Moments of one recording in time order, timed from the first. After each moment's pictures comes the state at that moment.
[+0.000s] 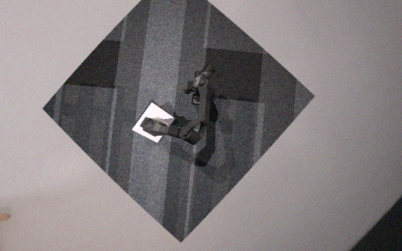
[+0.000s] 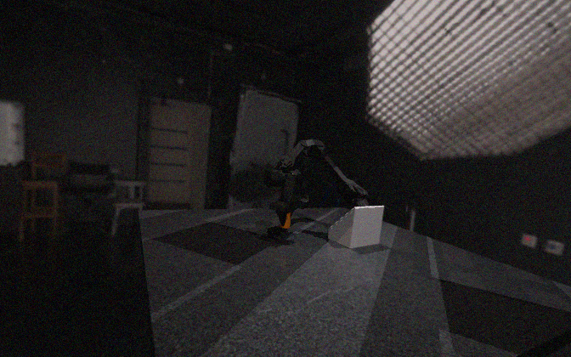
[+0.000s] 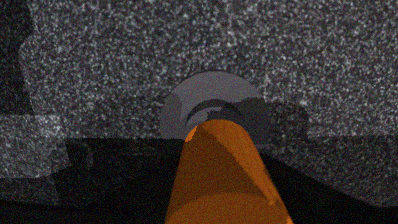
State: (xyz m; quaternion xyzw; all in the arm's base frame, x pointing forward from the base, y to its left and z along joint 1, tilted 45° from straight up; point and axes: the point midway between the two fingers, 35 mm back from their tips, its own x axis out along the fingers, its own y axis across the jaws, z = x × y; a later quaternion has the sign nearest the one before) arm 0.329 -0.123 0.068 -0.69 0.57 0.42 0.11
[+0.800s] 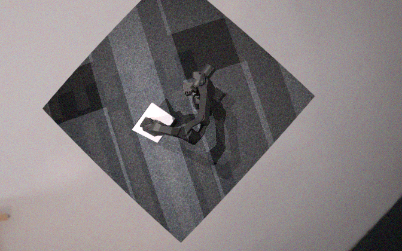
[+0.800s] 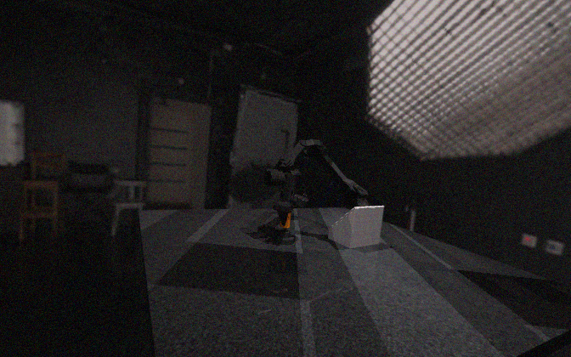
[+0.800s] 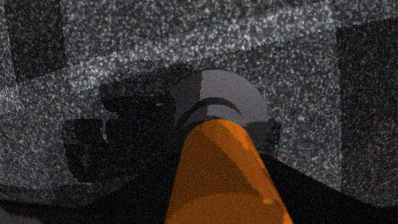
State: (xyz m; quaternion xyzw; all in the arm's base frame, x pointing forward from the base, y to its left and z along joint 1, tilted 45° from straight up) arm 0.330 -0.122 0.069 -0.70 0.53 0.48 0.04
